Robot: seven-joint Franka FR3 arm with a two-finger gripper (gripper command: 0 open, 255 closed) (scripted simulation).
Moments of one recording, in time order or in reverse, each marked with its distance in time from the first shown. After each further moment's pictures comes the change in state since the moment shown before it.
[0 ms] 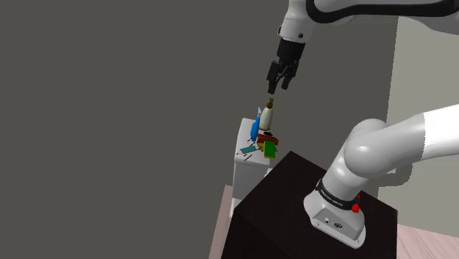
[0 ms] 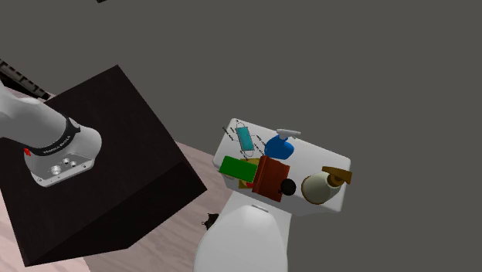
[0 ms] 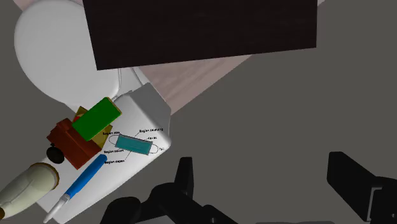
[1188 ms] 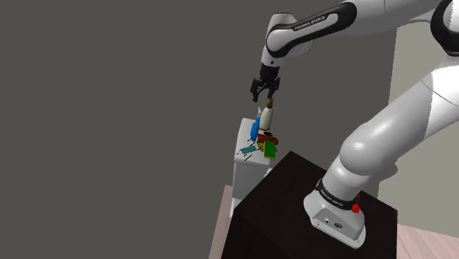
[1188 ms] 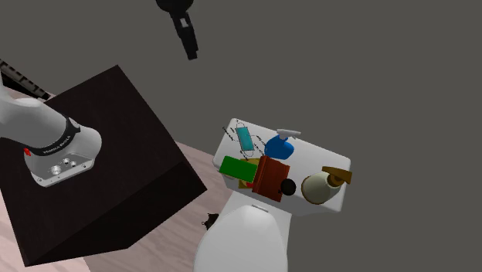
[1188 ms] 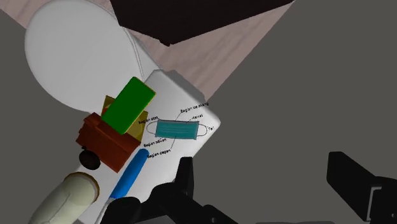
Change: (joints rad) arm -0.142 0.470 -0.143 0.064 -0.090 0.391 -0.027
